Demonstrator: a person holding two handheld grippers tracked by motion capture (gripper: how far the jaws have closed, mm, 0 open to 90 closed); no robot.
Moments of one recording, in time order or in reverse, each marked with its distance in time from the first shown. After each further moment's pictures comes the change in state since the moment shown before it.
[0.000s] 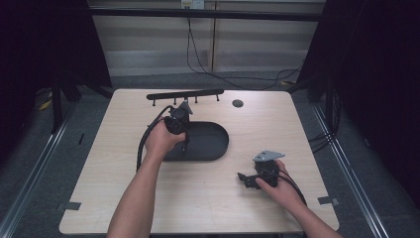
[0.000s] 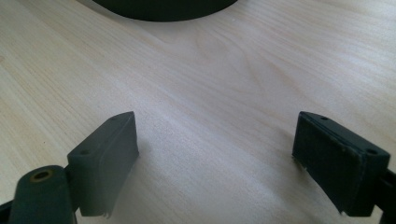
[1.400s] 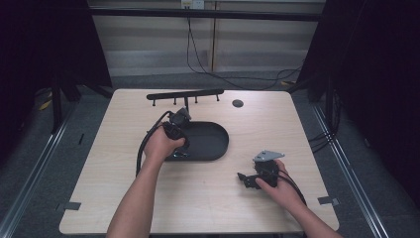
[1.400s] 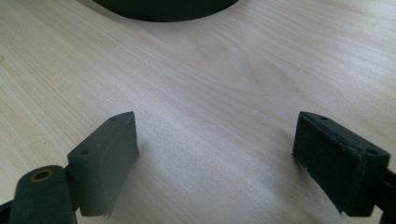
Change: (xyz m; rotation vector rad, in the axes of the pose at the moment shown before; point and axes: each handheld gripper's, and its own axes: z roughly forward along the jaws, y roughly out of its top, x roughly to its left) left arm 0.000 -0.014 0.011 -0.022 0.033 -0.009; right arm 0.000 0.000 0.000 0.001 0.000 -0.002
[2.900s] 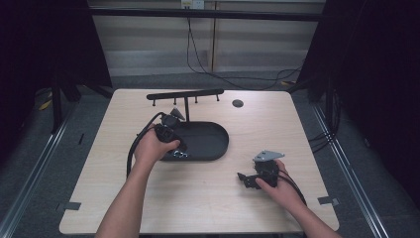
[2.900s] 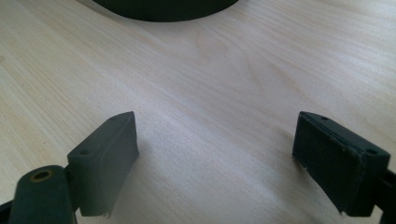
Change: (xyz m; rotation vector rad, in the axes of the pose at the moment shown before) left arm 0.000 -0.022 -0.026 -0.031 -0.046 -0.012; right arm 0.000 0.000 0.000 0.001 -0.001 0.001
